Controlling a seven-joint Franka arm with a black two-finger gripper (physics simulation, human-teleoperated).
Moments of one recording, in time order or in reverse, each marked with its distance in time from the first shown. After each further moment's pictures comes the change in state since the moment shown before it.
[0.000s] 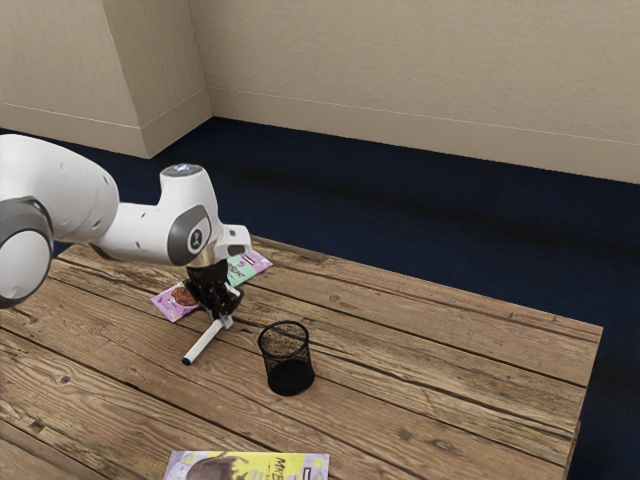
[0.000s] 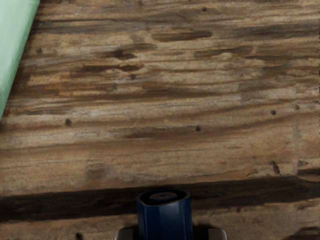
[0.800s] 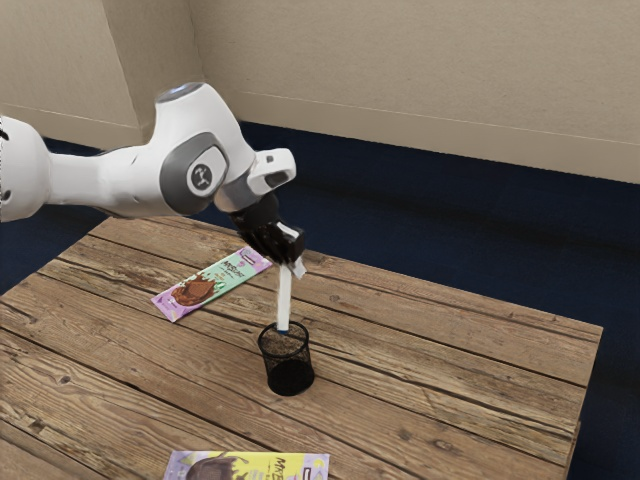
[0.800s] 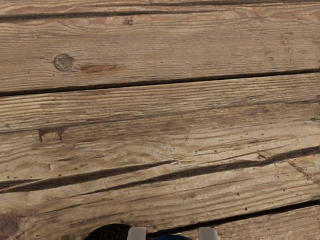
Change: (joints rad) arm -0.279 -0.429 -0.004 -0.114 -0.148 -0.061 -0.089
